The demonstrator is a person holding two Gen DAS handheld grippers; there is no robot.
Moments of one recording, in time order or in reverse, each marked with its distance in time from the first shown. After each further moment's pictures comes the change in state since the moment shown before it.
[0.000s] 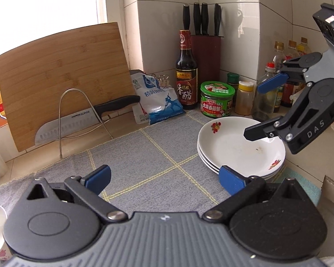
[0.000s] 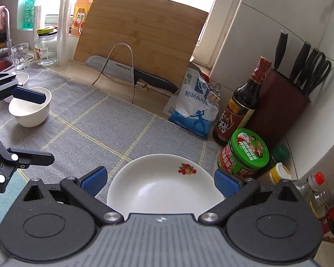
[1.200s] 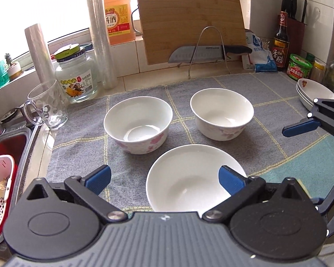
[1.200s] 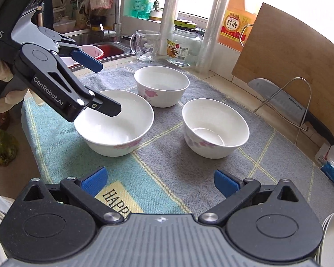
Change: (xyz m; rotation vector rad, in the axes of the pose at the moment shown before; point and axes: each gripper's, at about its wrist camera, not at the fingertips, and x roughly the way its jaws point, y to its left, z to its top) left arm -0.110 0.189 -0.123 -0.190 0.203 0.231; right arm 0.040 0.283 0.030 -0.211 -0.040 0.372
